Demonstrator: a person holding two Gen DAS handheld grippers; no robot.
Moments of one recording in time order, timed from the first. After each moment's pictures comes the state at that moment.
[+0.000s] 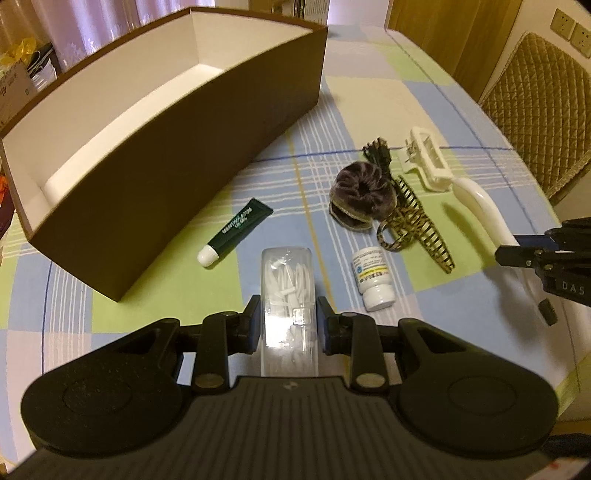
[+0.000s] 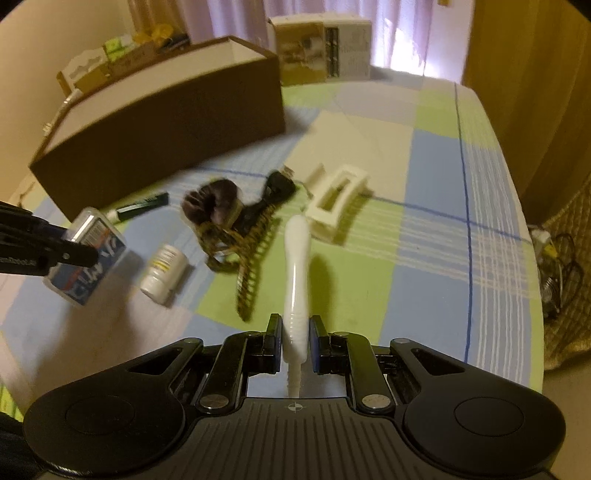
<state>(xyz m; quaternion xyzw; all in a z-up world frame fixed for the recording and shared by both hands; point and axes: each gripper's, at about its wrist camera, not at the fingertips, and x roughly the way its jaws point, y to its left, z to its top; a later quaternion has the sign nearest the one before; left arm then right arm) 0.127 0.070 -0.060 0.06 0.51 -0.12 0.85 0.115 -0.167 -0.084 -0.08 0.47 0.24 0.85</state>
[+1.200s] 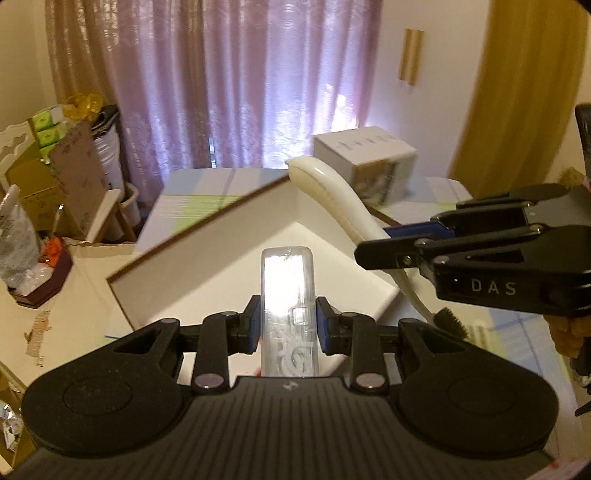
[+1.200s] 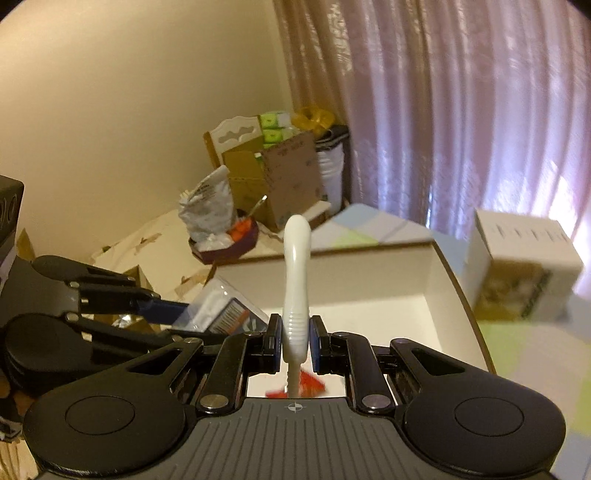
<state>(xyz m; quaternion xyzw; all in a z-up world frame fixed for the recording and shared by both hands) 0.230 0.172 0.074 0.01 0.38 -0.05 0.92 0.245 0.062 0.051 -0.09 0.32 0.48 0.81</state>
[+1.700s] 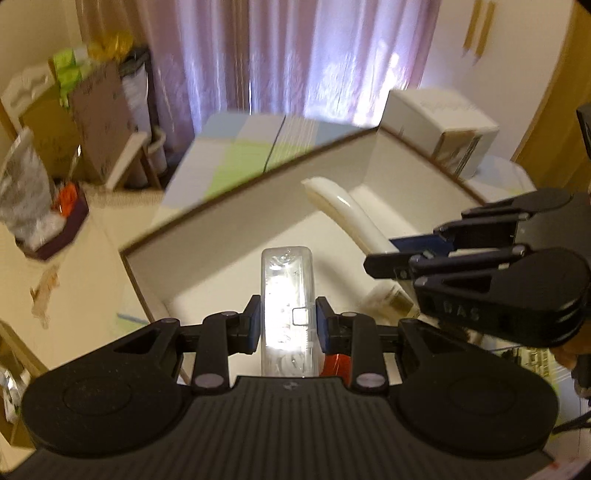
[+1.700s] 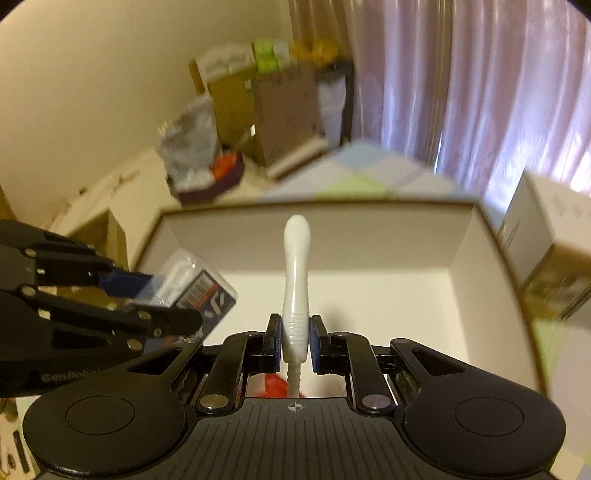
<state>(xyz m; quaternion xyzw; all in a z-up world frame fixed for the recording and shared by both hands) 0.302 0.224 0.001 -0.02 0.47 0.00 0.88 0.312 0.134 -0.049 -0.16 0.43 0.45 0.77</state>
